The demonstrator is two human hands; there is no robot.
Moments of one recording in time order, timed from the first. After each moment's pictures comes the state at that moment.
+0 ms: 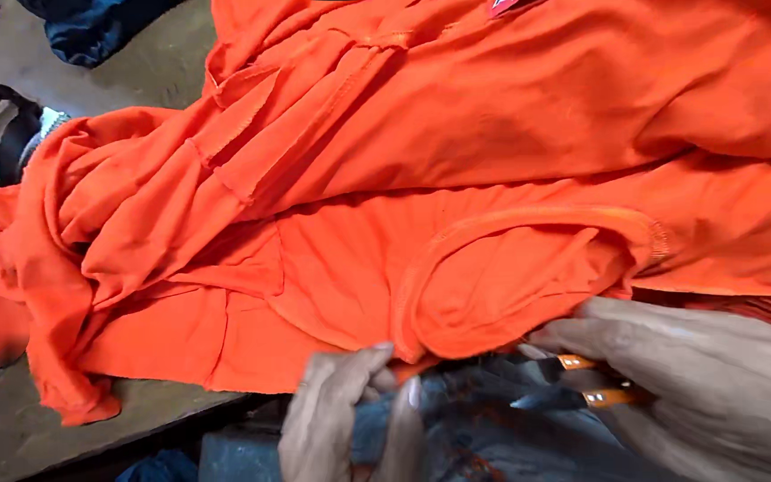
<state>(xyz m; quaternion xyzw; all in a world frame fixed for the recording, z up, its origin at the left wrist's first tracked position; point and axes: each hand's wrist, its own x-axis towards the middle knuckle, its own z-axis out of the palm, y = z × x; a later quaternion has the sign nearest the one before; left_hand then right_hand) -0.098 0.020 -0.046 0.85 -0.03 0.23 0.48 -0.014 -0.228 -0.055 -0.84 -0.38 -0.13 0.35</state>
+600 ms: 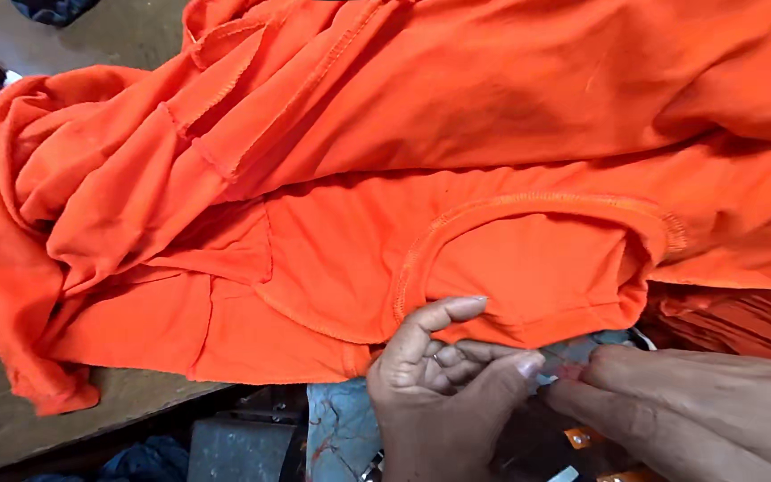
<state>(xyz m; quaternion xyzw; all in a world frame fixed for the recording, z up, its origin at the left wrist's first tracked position) -0.073 -0.054 -0.049 0.56 0.08 0.10 0.82 -0.044 -0.239 -0.041 -0.84 -0.43 -0.07 0.33</state>
